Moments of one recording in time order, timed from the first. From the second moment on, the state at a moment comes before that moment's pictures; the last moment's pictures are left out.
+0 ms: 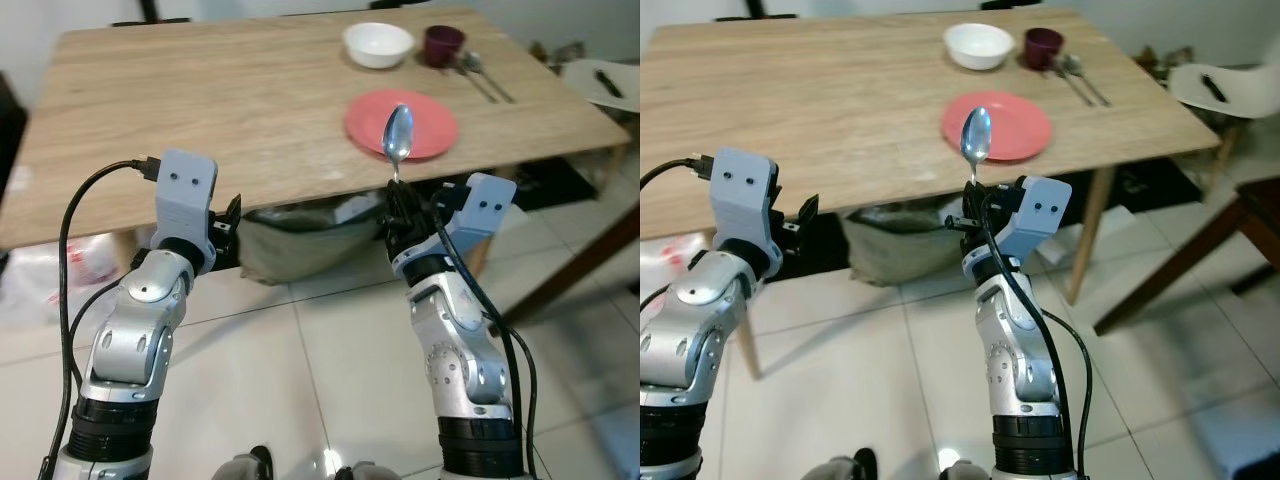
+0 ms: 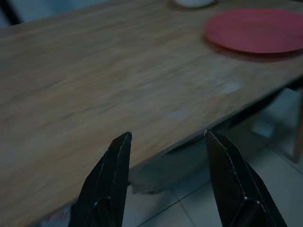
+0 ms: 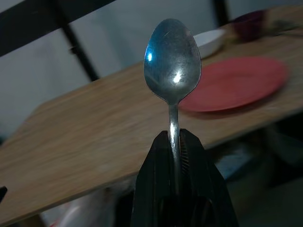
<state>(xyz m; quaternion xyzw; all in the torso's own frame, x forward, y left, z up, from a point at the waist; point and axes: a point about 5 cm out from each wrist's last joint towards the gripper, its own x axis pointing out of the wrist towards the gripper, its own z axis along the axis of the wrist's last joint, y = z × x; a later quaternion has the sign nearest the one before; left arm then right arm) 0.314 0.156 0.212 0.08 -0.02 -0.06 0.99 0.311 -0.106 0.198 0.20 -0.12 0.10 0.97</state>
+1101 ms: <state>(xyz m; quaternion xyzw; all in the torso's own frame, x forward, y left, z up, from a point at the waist) 0.315 0.146 0.222 0.05 -0.04 -0.11 0.99 0.312 -0.114 0.203 0.20 -0.13 0.08 0.97</state>
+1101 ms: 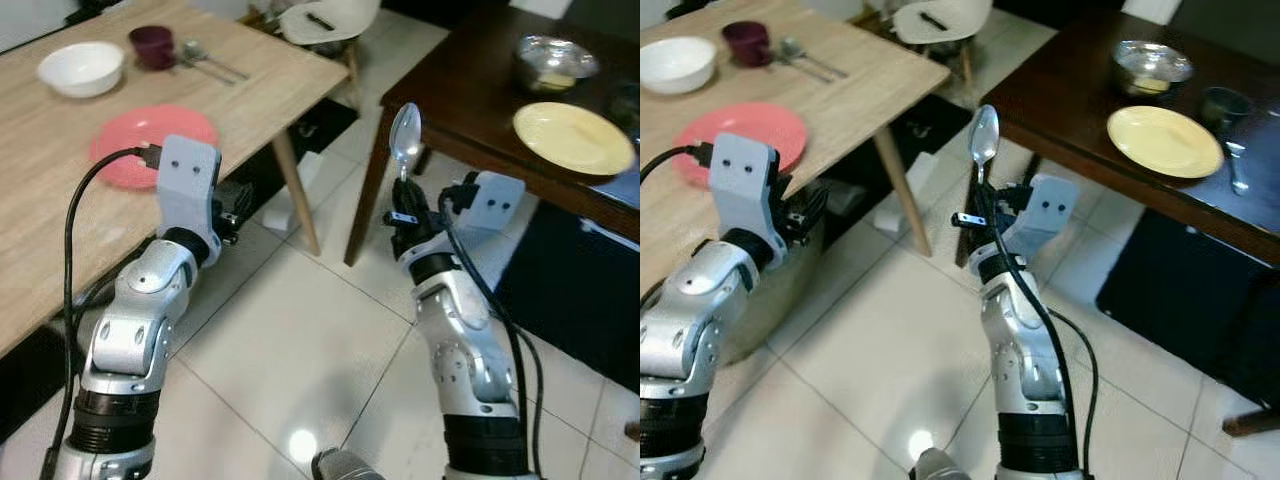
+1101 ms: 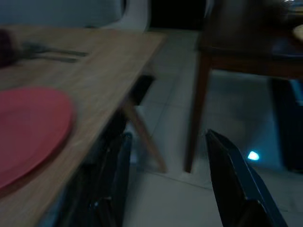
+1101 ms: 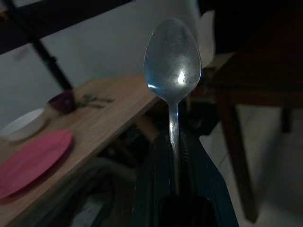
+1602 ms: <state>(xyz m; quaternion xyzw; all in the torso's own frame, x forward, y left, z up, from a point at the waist) 0.305 0.166 0.200 0.07 -0.03 -0.08 0.99 0.310 -0.120 0.187 0.14 -0.11 0.09 0.98</state>
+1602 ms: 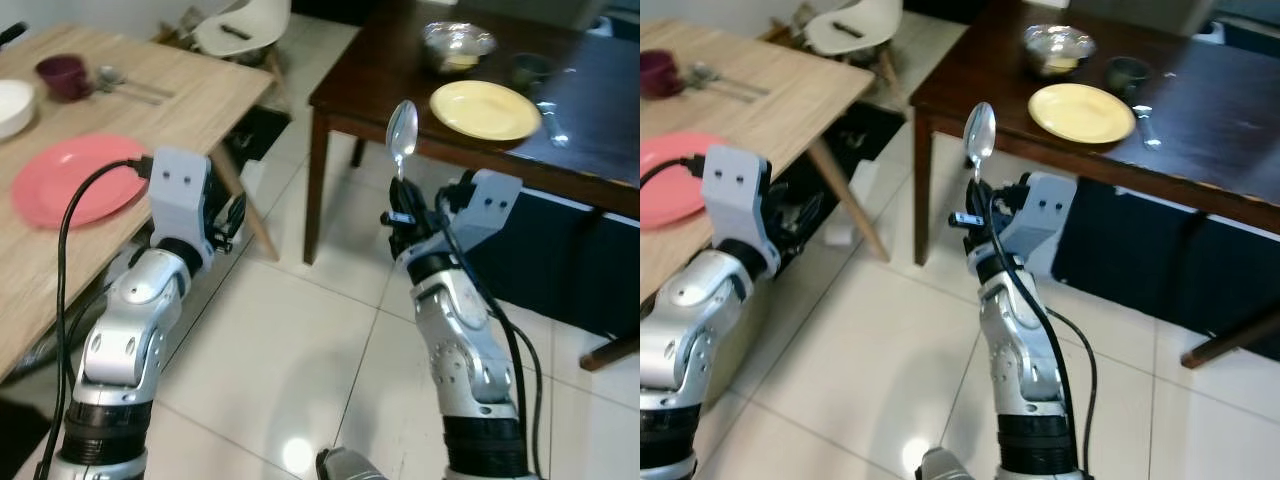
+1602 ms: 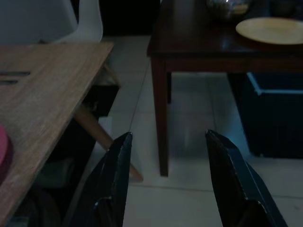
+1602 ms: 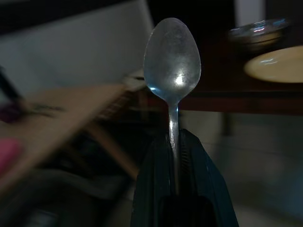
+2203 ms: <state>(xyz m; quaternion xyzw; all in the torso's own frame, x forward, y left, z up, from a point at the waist) 0.240 0.228 0.041 0.10 0.21 0.02 0.97 0.281 -0.127 0.025 0.10 0.17 0.12 0.97</state>
